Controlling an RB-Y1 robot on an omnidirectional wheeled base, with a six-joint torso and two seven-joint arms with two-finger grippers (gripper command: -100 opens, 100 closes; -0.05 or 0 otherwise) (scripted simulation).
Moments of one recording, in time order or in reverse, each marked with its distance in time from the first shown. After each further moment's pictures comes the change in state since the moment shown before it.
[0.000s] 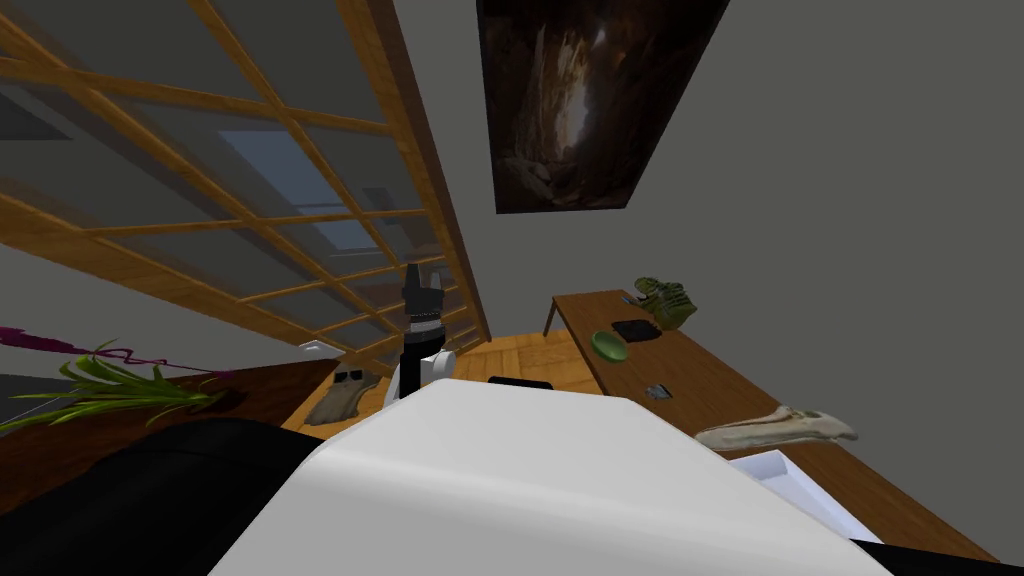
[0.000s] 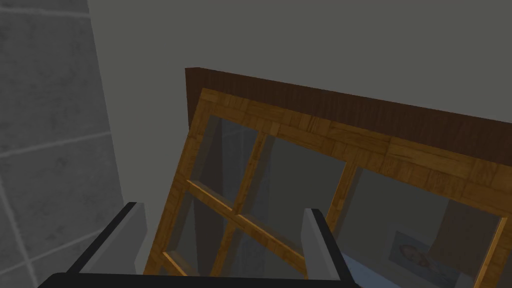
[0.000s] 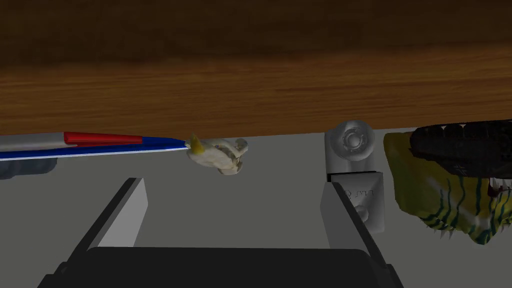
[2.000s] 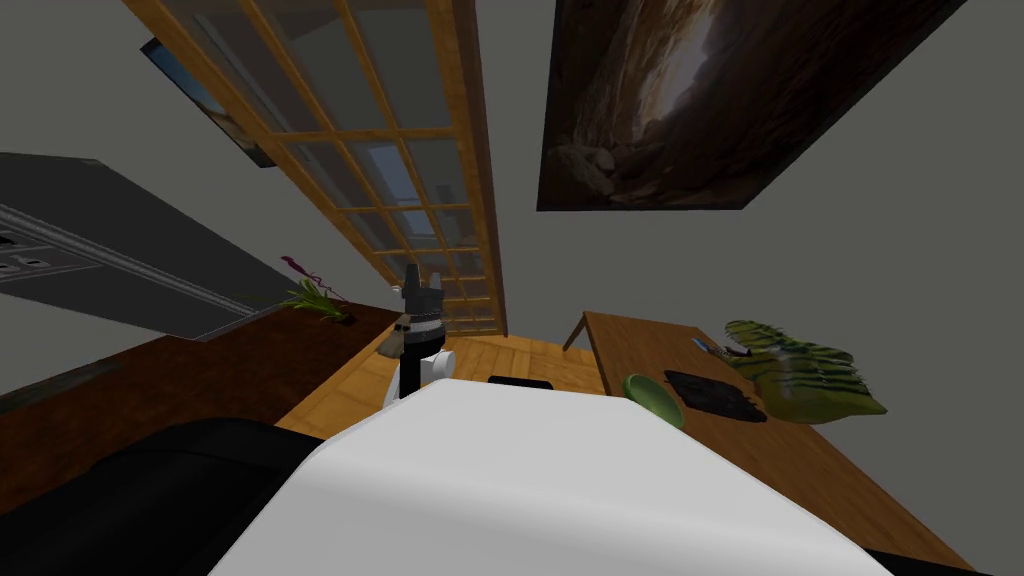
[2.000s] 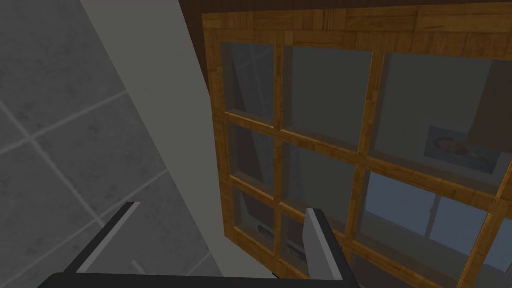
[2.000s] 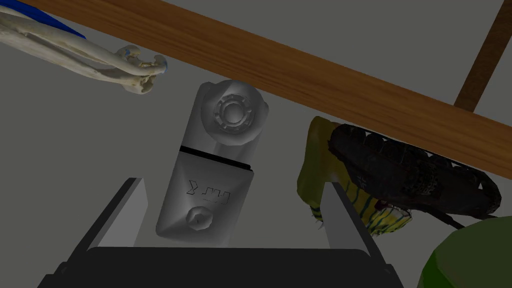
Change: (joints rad) left arm 0.000 0.000 0.000 0.000 0.000 0.000 0.000; right arm -0.106 -0.020 -0.008 0.430 0.117 0.243 -0.051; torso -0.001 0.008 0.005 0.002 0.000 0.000
